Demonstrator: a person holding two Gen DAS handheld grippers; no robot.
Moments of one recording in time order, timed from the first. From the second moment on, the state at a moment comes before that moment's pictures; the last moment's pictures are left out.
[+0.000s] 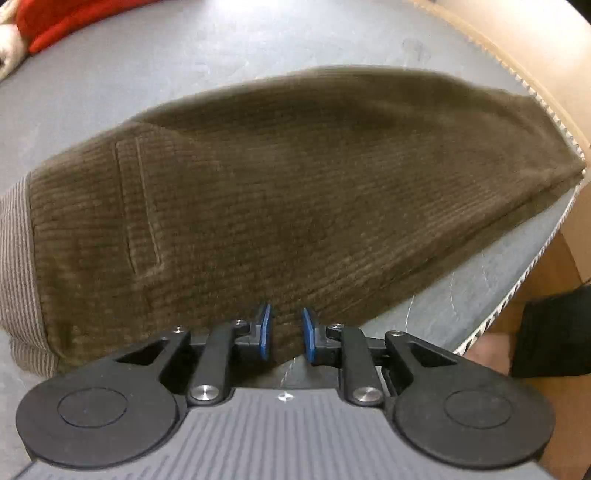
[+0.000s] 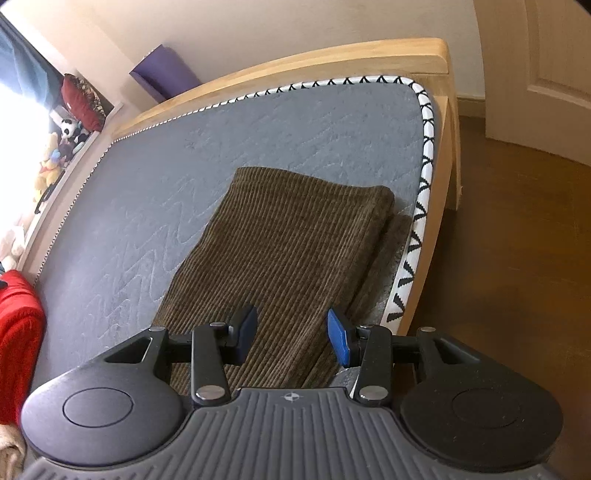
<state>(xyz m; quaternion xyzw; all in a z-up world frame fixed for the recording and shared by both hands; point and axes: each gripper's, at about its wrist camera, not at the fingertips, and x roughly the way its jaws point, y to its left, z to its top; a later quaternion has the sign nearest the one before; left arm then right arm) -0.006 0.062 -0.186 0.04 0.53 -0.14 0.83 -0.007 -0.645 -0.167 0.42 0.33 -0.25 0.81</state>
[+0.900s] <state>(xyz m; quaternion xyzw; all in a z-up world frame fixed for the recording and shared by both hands) 0.002 0.046 -0.190 0.06 0.53 -0.14 0.84 0.025 -0.718 -0.241 0.47 0.34 -0.31 0.75</state>
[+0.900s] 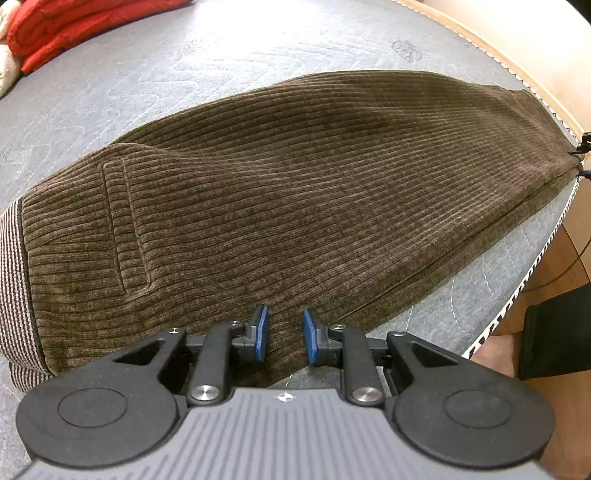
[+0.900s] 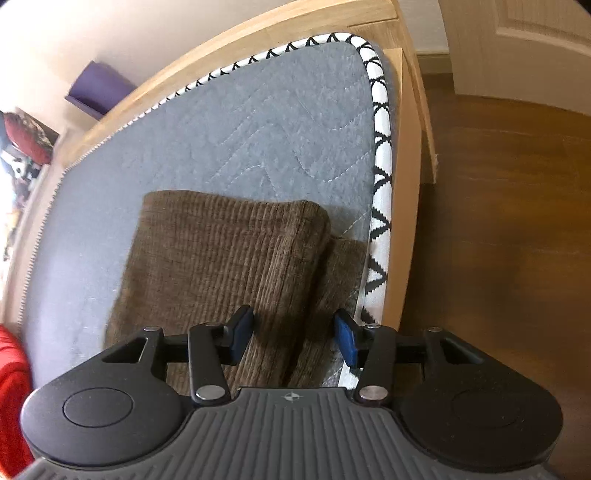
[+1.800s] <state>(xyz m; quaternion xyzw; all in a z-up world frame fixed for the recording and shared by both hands) -0.010 0.138 -0.143 -0.09 0.46 -0.04 0.88 -0.040 -0.164 -0.091 -0.22 0.19 0.21 0.93</state>
